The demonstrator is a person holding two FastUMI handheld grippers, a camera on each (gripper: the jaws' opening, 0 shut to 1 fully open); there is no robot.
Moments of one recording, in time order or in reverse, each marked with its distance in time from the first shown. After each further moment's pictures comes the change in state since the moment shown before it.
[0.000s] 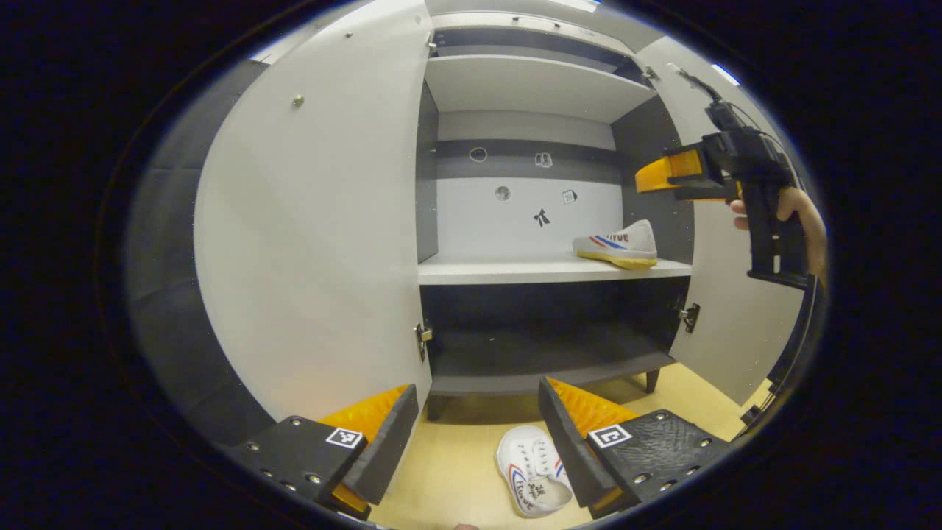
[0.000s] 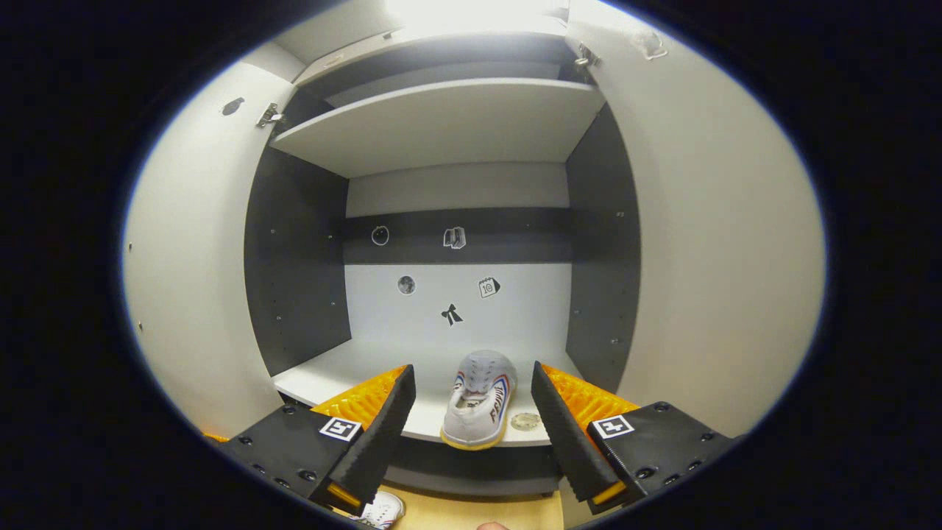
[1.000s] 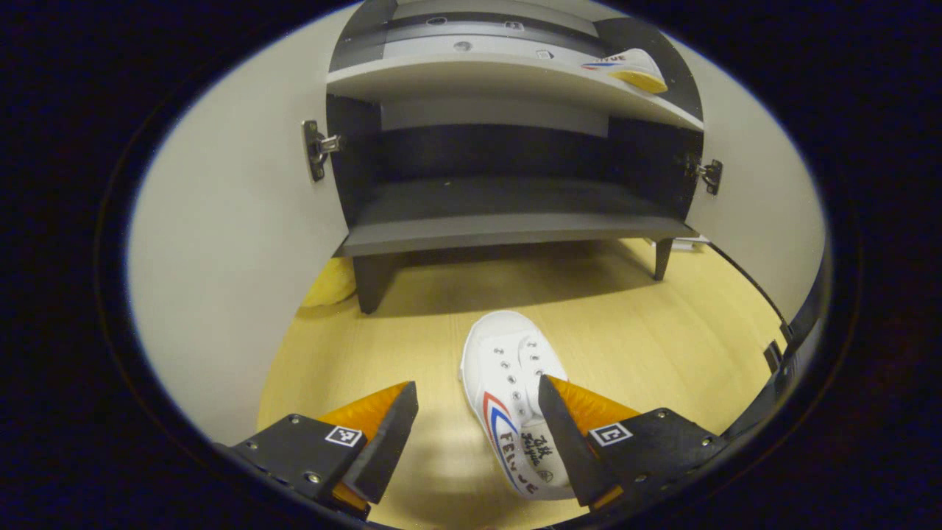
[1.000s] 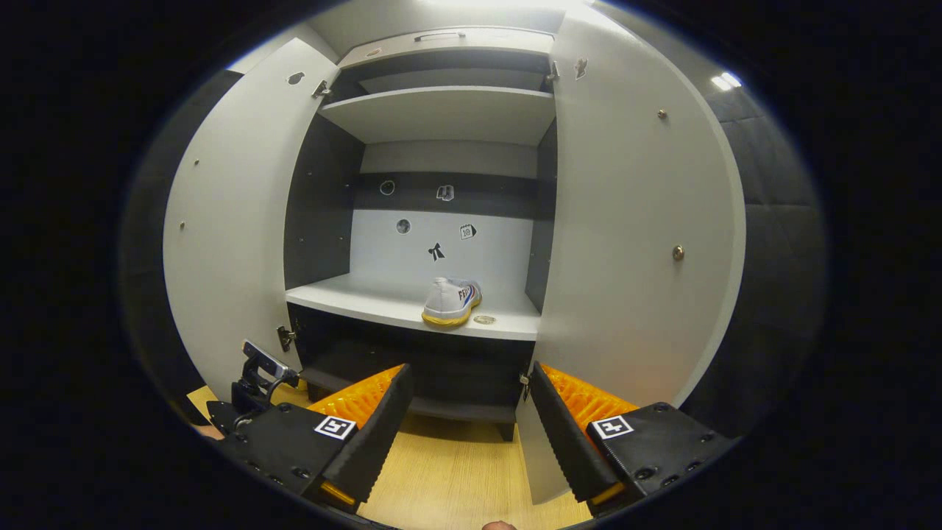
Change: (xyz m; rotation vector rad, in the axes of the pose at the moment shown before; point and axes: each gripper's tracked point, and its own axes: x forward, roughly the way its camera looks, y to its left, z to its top) left arm 0.064 -0.043 -0.205 0.008 0.492 -0.122; right arm -0.134 -0.019 -0.096 -0.057 0.123 -0.050
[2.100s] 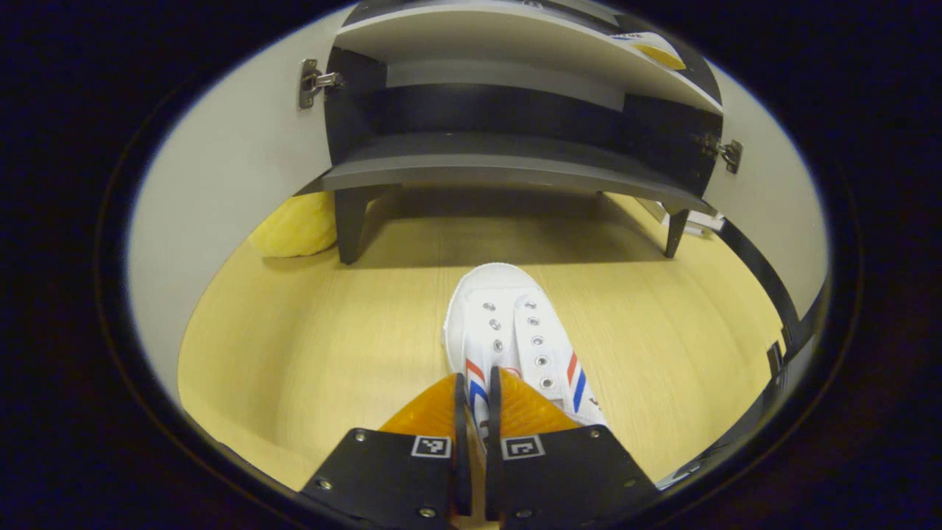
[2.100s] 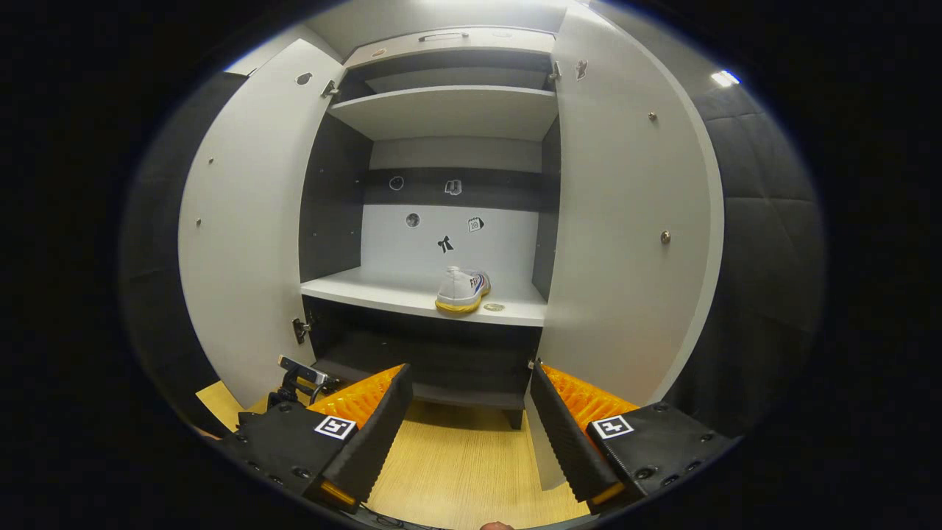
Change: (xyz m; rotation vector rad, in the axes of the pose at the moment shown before) left arm 0.021 -0.009 -0.033 -0.081 0.073 -0.017; right arm -0.022 0.009 -0.002 -0.005 0.022 0.017
